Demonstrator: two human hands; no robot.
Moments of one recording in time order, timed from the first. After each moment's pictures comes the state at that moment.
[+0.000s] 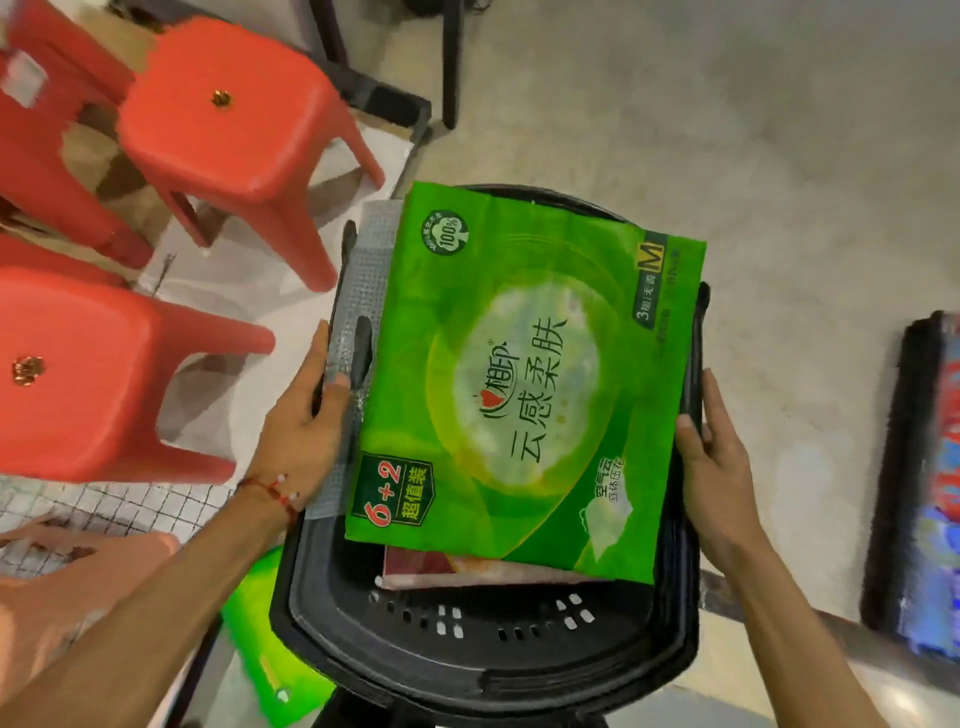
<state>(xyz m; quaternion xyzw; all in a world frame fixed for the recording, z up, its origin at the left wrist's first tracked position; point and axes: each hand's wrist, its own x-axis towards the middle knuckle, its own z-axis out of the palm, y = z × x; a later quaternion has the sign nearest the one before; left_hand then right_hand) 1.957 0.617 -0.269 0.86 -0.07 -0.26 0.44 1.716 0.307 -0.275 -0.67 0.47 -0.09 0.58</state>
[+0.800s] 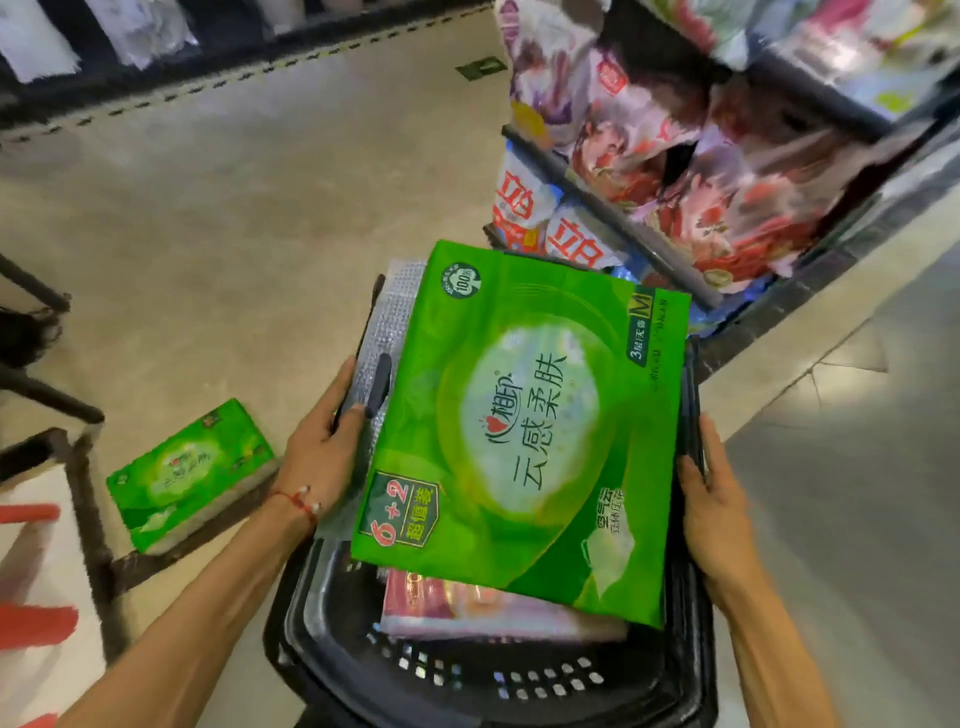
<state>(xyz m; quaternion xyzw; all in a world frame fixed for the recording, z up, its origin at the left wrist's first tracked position) 1.597 0.340 -0.074 0.68 -0.48 -0.41 0.38 1.203 0.367 -0.083 -0.42 0.69 -0.43 0.42</state>
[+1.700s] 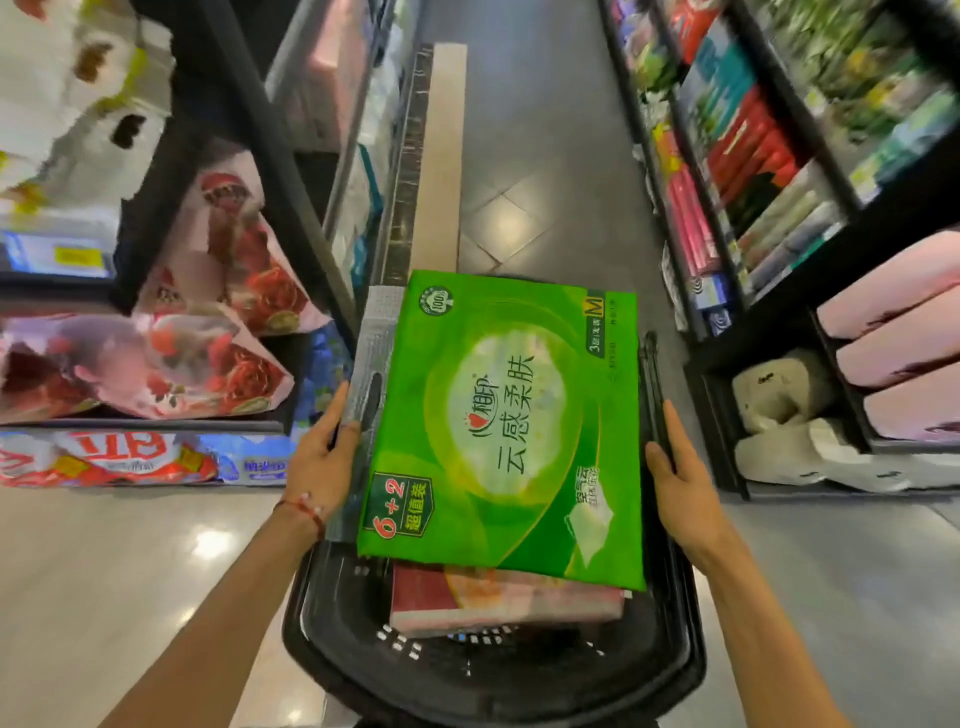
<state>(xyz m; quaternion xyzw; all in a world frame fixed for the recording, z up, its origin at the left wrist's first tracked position) 0.889 0.048 -0.104 0.45 -0.72 -0.52 0.14 0.658 0.371 -0.106 -0.09 0.82 -0.51 0.25</state>
